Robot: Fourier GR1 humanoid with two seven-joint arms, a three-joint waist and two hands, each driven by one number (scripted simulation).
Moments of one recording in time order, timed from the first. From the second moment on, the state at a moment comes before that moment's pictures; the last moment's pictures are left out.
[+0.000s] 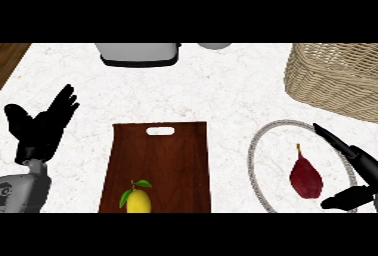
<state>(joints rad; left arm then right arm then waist) -0.19 0.31 0.10 -1.41 0.11 -0.01 0.23 -0.09 -0.50 -0.07 -1.09 0.31 0.39 -0.76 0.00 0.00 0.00</state>
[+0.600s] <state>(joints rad) -0.19 0.27 0.14 -1.40 0.08 -0.04 0.21 -0.11 -0.45 -0.05 -1.04 0.43 0.32 -0.77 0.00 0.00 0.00</state>
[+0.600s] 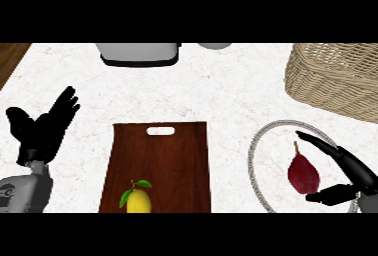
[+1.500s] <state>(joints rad) -0.19 0.26 0.16 -1.40 0.06 -0.06 0.23 -0.08 -0.31 0.06 -1.19 0.68 0.14 -0.59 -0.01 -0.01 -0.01</state>
